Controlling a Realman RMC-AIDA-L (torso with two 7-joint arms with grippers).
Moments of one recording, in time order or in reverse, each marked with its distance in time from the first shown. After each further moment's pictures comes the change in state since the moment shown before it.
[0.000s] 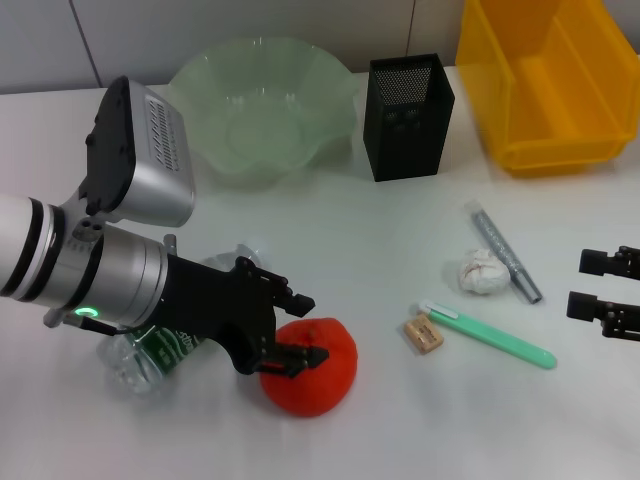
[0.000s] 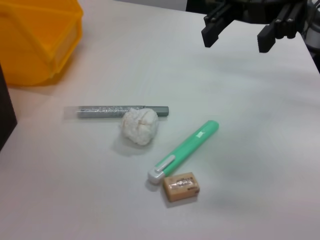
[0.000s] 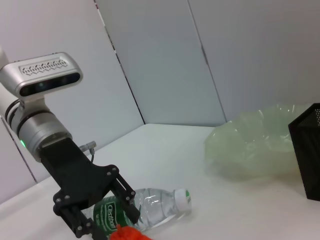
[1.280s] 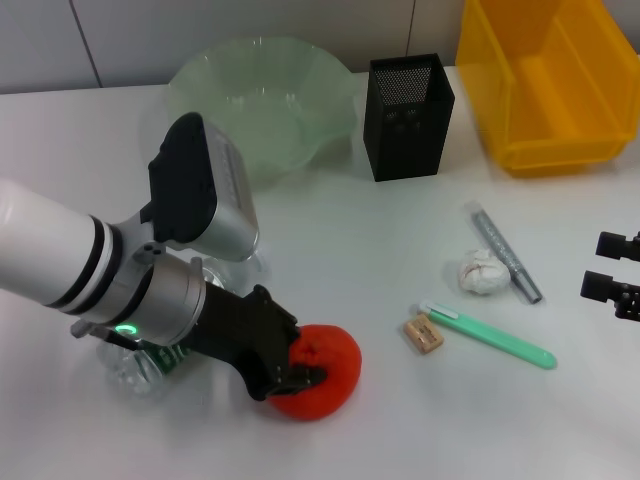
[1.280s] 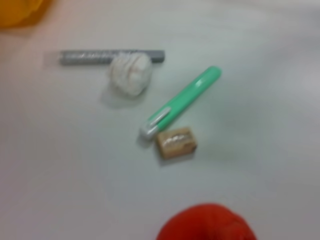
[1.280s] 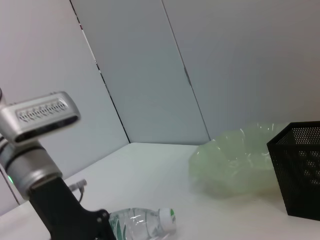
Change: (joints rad) left arm -0.036 -0.001 0.166 0.014 0.105 -0.069 -0.132; right arm -0.008 0.007 0.064 -0.005 0.016 -0.004 0.001
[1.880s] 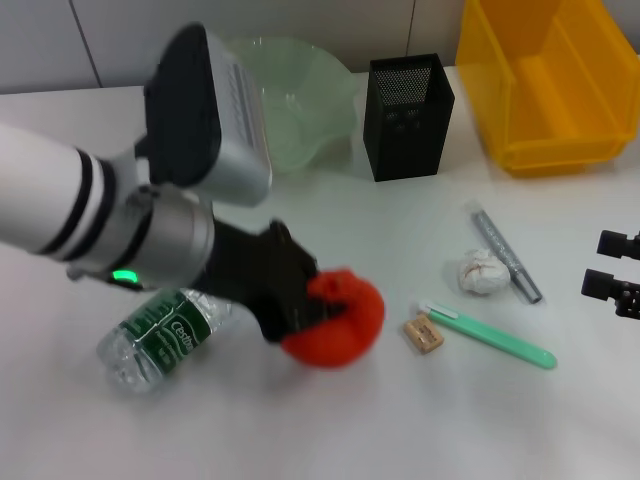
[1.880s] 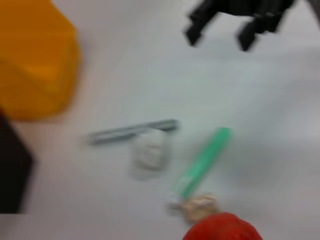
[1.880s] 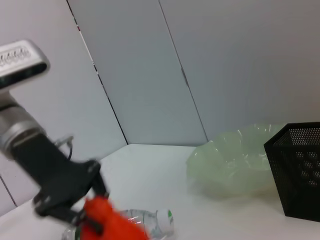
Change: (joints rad) left arm 0.019 0.002 -0.023 0.287 0.039 0.060 -0.090; right arm 0.000 0.000 0.005 0.002 0.000 0.004 -0.001
